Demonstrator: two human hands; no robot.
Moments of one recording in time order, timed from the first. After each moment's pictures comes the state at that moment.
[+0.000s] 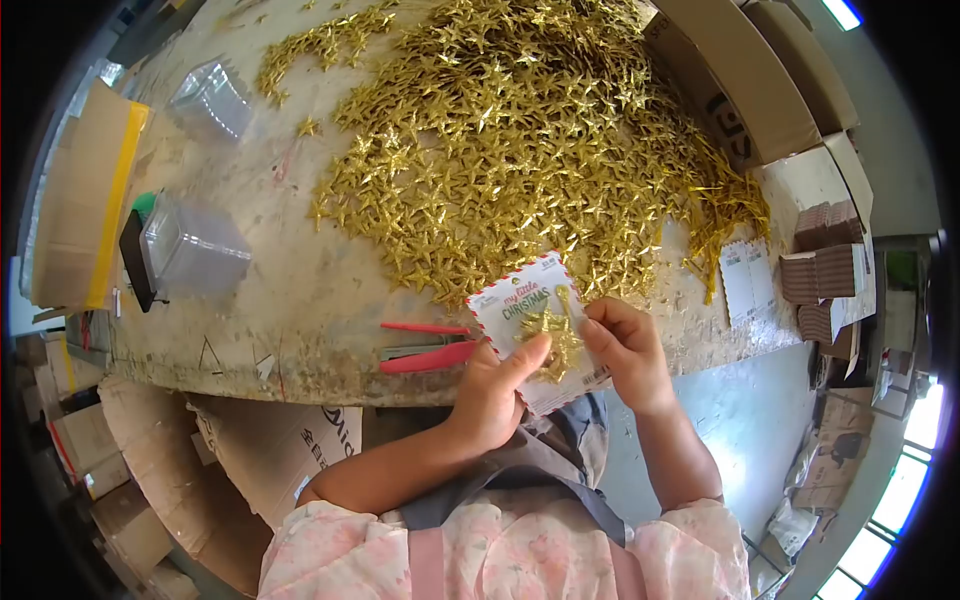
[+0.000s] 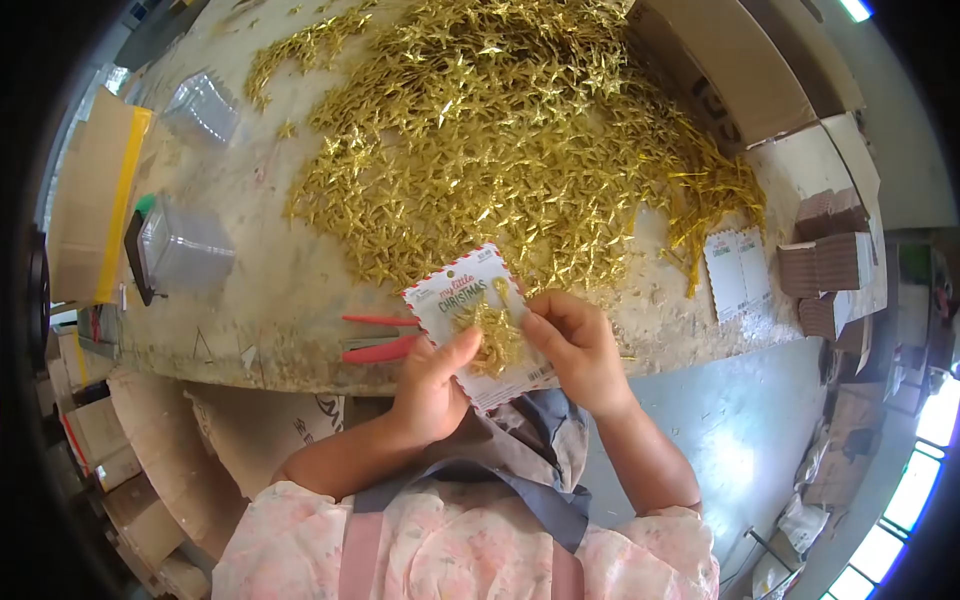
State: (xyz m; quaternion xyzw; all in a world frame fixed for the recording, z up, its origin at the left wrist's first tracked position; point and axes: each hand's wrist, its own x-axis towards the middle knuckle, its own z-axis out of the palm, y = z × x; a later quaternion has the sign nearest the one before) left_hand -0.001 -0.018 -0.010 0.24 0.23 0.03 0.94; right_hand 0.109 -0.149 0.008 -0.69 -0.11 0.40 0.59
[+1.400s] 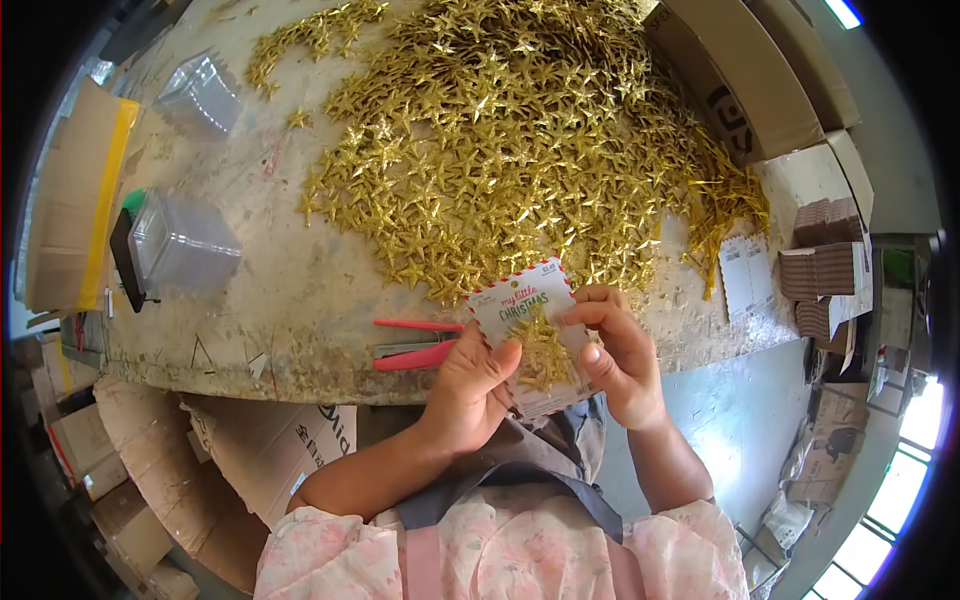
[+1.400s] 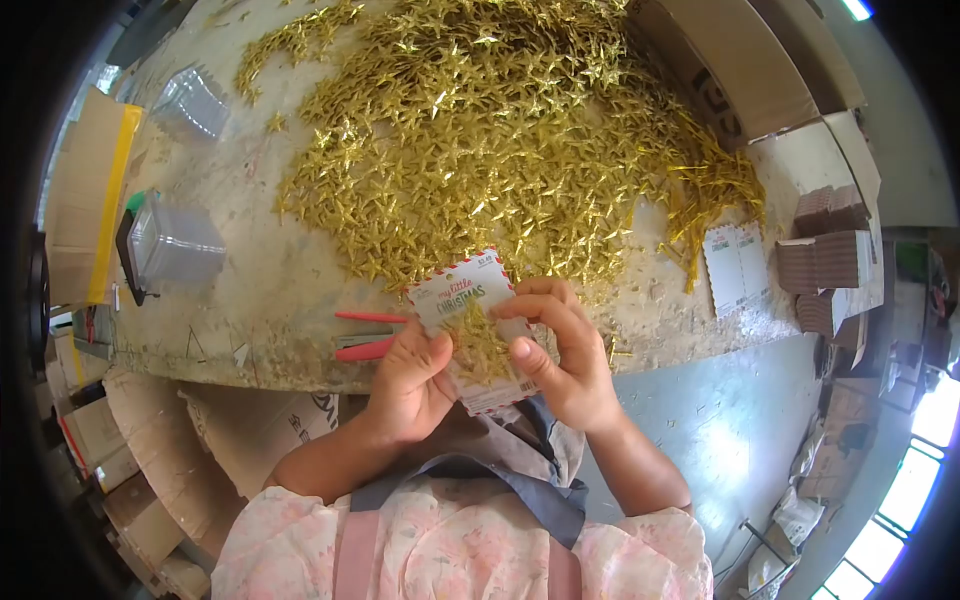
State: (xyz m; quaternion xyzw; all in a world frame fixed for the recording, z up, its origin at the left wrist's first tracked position) left_hand -0.009 -0.003 -0.013 0.16 0.15 0.02 0.98; right_hand 0.098 -0.146 0.007 -0.70 -0.29 0.26 0.59
